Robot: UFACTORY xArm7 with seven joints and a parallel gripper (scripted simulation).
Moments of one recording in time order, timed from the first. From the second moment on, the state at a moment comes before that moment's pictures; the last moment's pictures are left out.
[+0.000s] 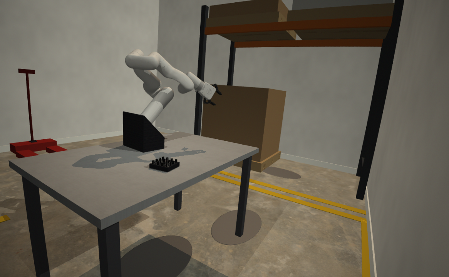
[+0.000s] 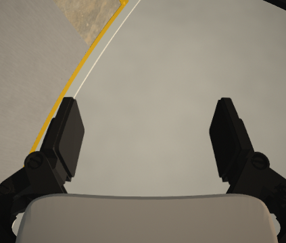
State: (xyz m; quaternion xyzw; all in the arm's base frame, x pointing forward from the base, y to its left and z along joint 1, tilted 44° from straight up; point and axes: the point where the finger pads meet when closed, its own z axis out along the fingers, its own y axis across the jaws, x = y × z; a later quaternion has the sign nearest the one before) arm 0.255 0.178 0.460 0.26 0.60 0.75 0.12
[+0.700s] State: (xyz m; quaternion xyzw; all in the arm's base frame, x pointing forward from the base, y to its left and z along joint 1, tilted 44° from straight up) arm 0.256 0.177 0.460 0.26 0.59 0.75 0.12
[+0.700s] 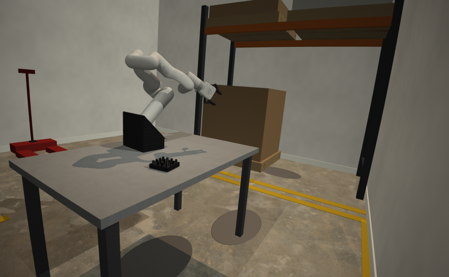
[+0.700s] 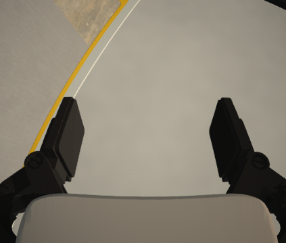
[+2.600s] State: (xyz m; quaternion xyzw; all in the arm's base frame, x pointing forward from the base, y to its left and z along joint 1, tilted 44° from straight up) arm 0.409 0.005 0.347 0.85 0.39 0.33 0.09
